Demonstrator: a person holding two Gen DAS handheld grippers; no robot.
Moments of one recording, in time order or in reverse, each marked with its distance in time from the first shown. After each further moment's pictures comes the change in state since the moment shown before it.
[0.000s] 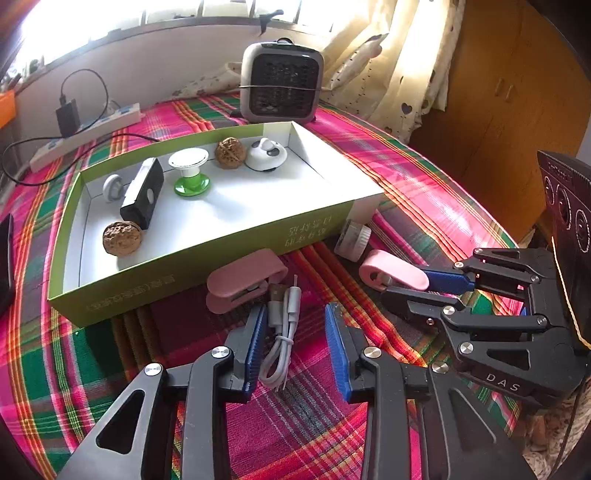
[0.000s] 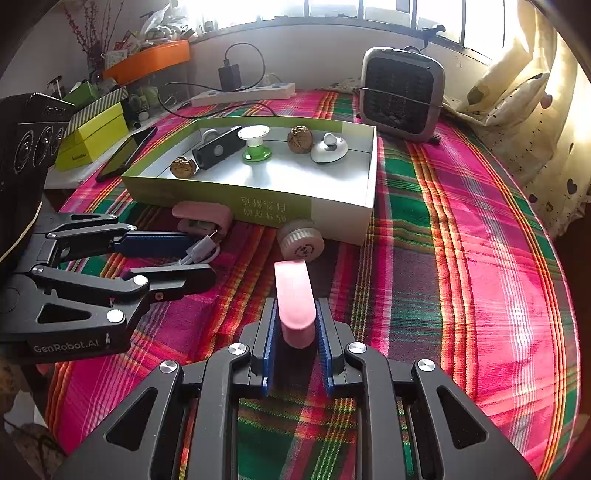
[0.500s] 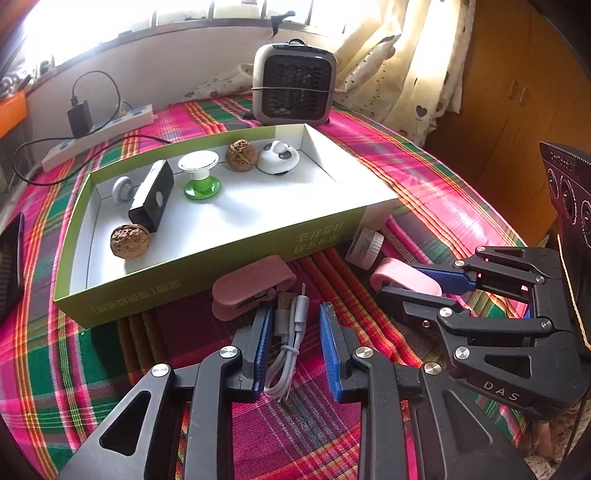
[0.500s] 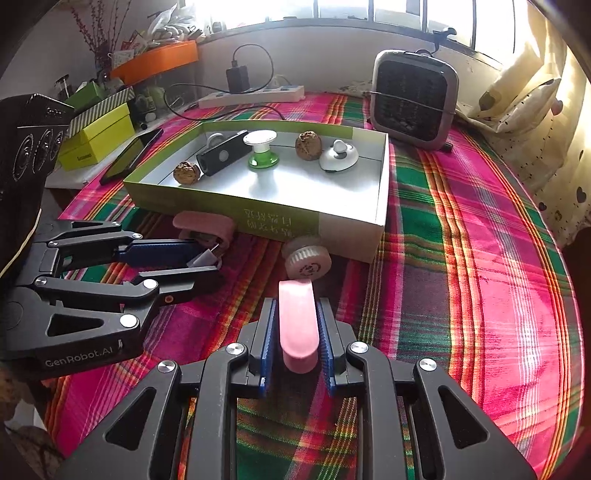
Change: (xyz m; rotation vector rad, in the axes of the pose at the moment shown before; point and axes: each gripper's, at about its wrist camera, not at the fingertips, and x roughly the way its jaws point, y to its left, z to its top) left arm 0.004 -0.006 0.003 -0.009 -0.010 0.075; right arm 0.008 0.000 0.009 -0.017 -0.005 0.020
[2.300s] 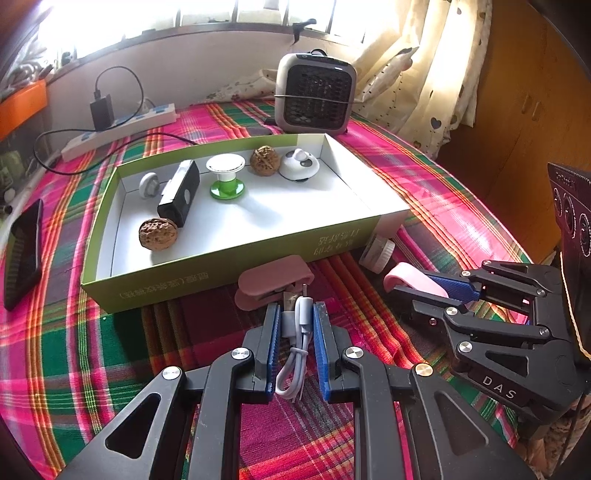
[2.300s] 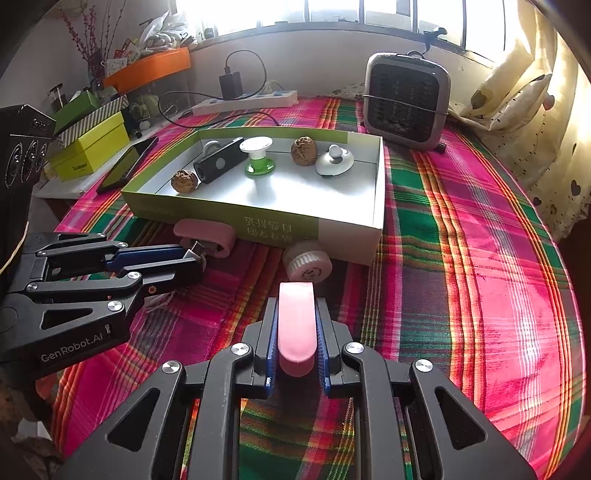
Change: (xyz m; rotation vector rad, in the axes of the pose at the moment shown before) left arm -0.014 0.007 -0.003 -0.058 -0.023 0.027; right arm -0.005 0.002 0.001 0.043 -0.020 -0.007
